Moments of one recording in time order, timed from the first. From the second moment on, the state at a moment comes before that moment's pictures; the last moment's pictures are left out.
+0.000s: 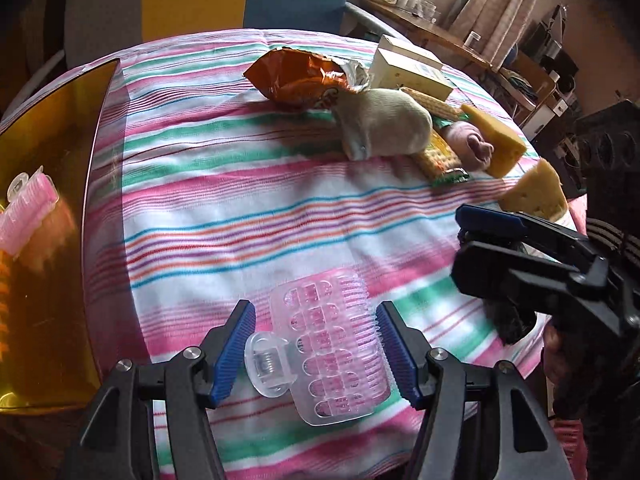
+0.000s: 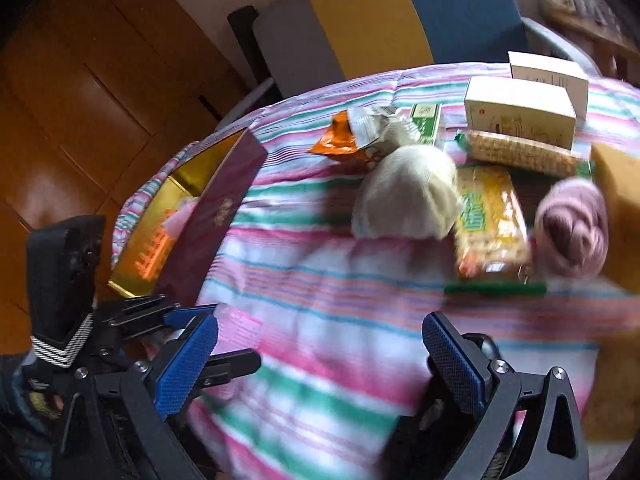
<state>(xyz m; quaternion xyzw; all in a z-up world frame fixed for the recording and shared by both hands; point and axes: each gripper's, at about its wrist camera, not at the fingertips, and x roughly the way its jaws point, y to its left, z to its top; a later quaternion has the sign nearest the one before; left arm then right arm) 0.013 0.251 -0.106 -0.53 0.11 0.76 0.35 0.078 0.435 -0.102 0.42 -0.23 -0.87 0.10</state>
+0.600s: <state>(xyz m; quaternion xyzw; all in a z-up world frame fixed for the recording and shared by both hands) 0.034 0.209 -0.100 -0.51 0.07 0.76 0.38 0.162 0.431 -0.082 0.42 -0.12 -0.90 -0.06</state>
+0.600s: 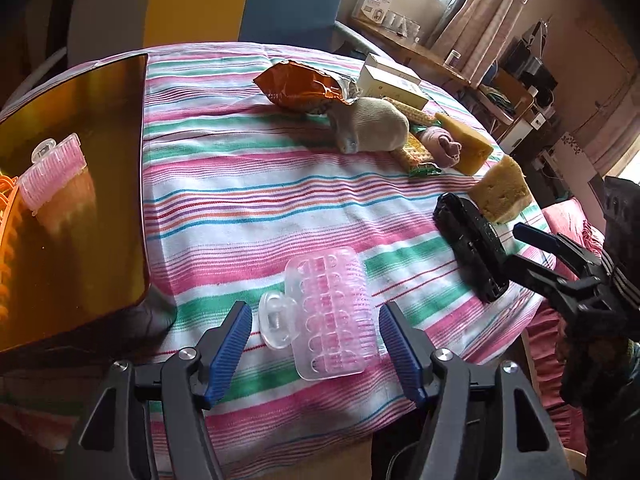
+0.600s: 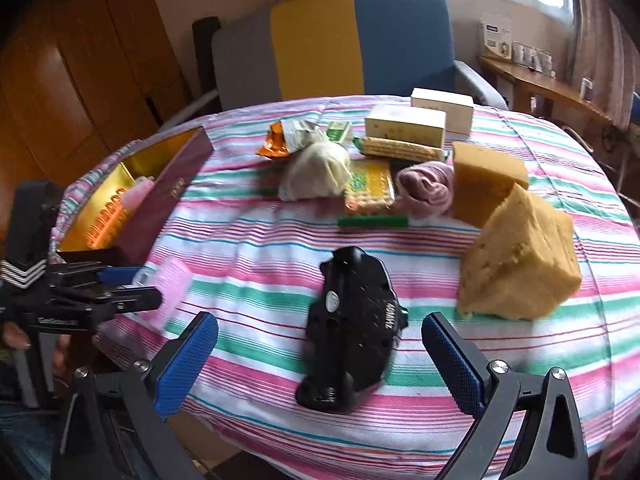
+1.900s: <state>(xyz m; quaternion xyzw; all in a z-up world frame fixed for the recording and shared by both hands) 0.030 0.195 -0.114 -0.52 0.01 0.75 0.41 0.156 0.429 -0.114 0.44 -0.10 -0.88 -0.15</state>
